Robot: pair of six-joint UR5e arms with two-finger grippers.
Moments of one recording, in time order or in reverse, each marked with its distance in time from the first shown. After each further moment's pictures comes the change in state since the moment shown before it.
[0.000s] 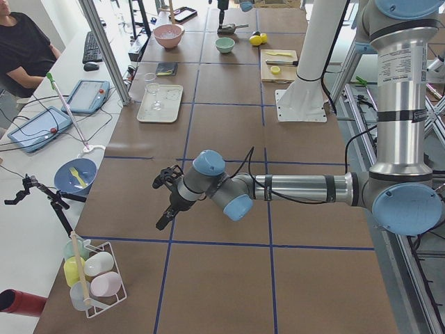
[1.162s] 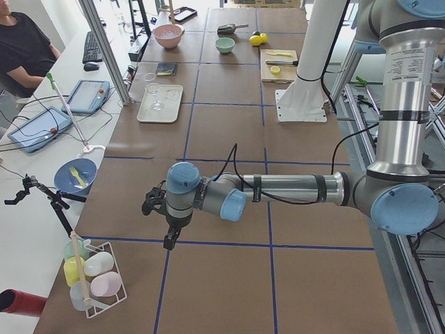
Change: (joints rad) left arm -0.189 -0.085 0.050 0.508 -0.368 0.165; right arm 0.332 0.021 0.074 -0.638 0.042 -0.743
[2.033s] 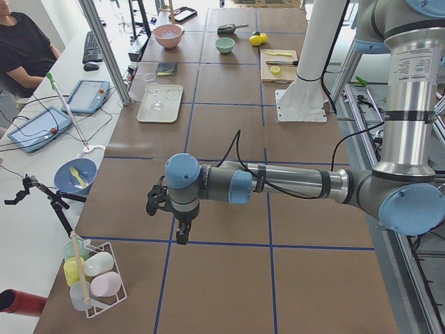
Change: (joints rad) left arm -0.061 0.014 -0.128 0.255 -0.049 0.007; right arm 0.007 0.030 -0.148 0.147 0.045 0.007
